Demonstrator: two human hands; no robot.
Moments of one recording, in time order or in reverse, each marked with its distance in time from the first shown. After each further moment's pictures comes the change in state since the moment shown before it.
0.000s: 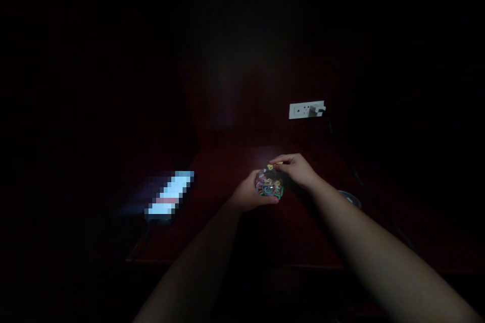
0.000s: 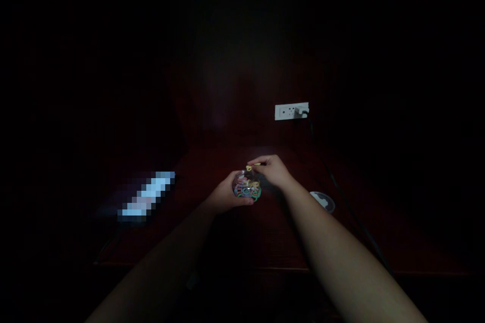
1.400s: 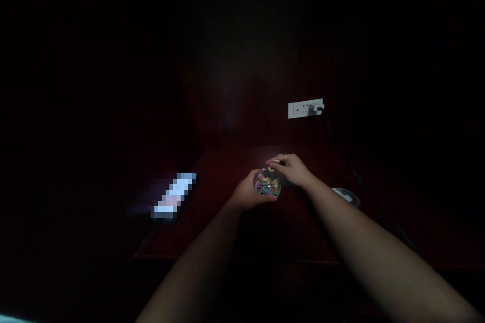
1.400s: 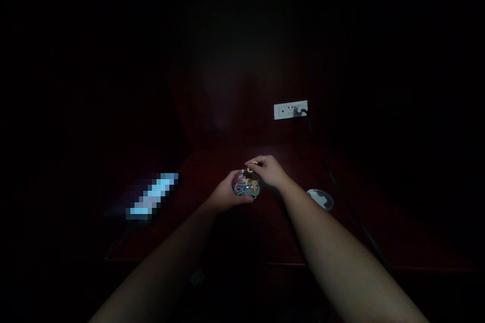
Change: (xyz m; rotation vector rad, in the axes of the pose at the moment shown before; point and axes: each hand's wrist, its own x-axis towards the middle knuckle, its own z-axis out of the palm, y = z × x) left_hand 0.000 -0.003 0.000 0.083 0.057 0.003; right_hand -0.001 0.001 0.005 -0.038 -0.041 -0.129
